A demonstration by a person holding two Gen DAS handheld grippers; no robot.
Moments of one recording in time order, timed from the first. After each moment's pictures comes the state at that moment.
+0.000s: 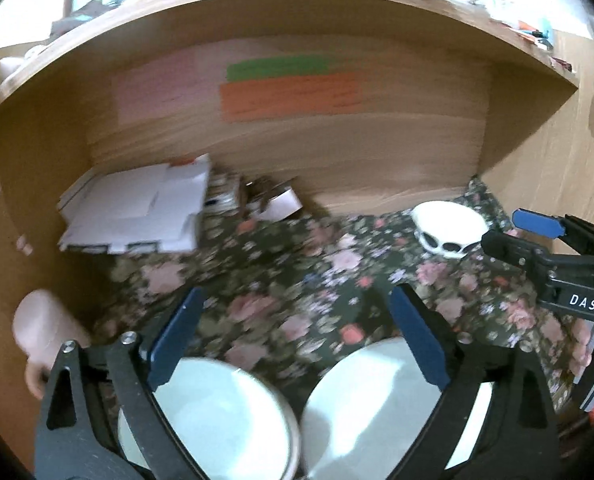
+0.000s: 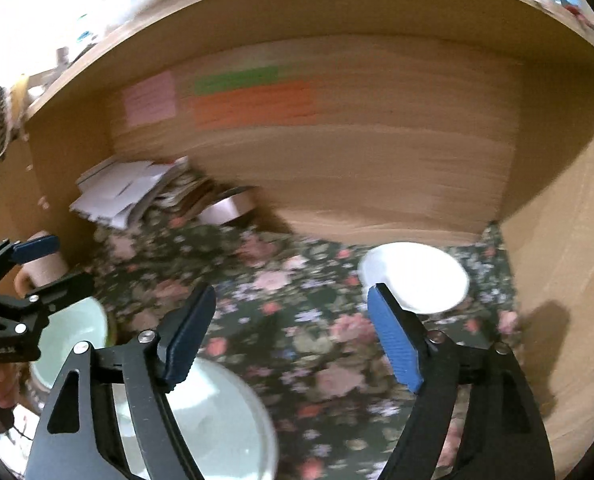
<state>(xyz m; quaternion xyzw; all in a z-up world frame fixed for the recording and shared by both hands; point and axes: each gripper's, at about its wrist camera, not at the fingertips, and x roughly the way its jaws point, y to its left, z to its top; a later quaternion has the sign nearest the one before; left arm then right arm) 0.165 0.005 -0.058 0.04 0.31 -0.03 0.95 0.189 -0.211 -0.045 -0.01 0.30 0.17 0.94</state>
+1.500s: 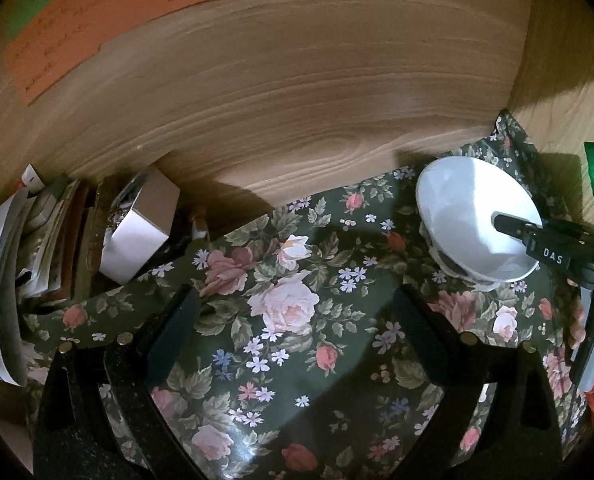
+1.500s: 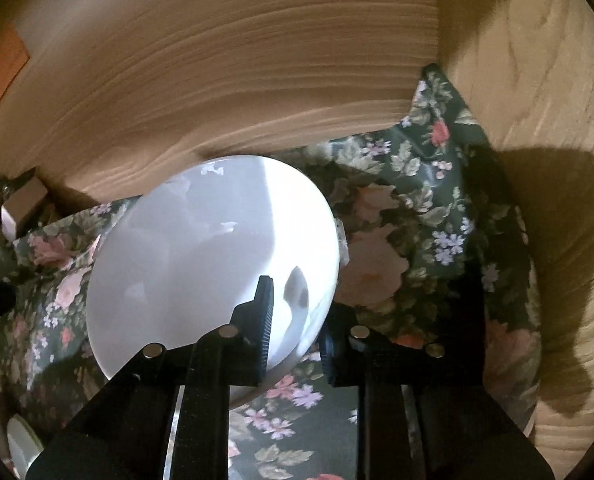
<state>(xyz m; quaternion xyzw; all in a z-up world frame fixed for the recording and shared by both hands) 0.362 -0.084 -0.144 0.10 0.46 -0.07 0.88 0.349 -0.329 -0.171 0.08 0.48 0.06 0.87</state>
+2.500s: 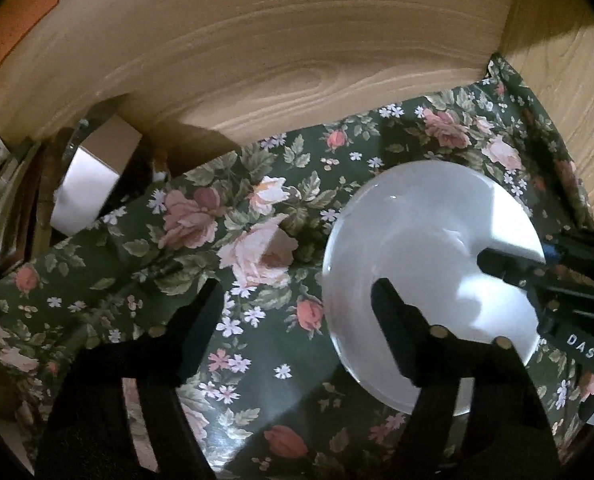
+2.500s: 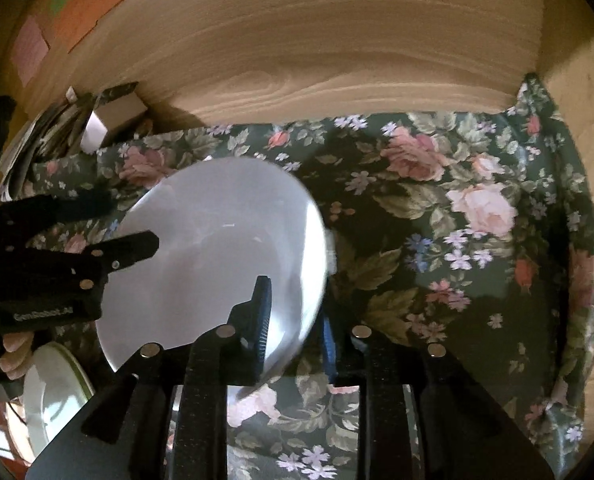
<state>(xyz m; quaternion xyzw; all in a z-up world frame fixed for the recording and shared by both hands) 0.356 -0.090 -0.182 0.11 0.51 -0.09 0.85 0.296 -0.255 -0.163 0.05 0.49 0.17 0.85</state>
